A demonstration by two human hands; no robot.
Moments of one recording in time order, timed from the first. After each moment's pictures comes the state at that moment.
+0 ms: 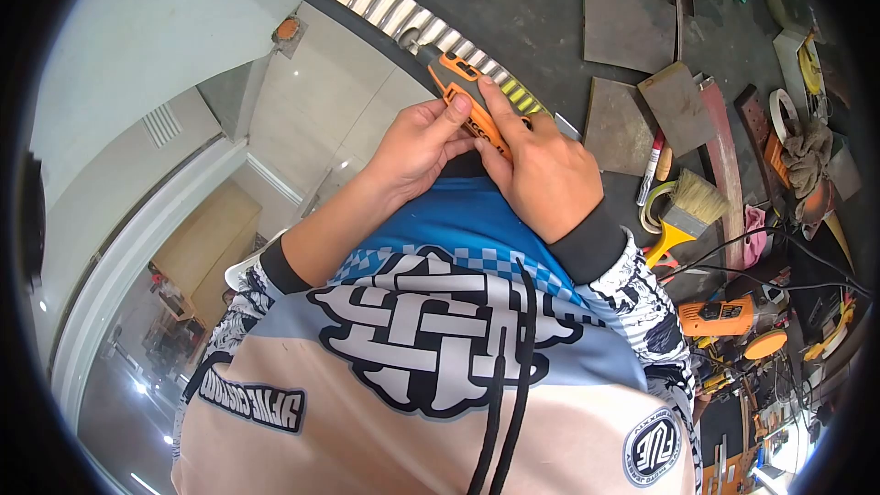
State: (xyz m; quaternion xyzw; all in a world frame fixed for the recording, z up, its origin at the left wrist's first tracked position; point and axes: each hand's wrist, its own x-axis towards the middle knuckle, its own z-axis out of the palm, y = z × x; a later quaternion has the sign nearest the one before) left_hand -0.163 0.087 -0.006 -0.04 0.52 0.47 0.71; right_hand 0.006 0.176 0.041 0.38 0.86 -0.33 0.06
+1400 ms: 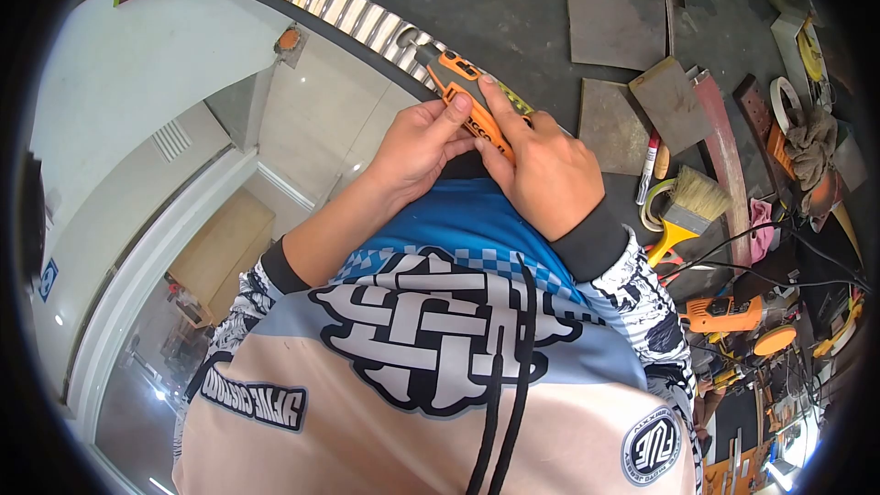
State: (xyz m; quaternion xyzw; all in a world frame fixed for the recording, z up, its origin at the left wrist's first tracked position) left_hand -0.161 0.109 0.001 -0.03 0.56 0.44 0.70; right_hand 0.012 0.187 0.035 0.40 0.84 -0.36 0.03
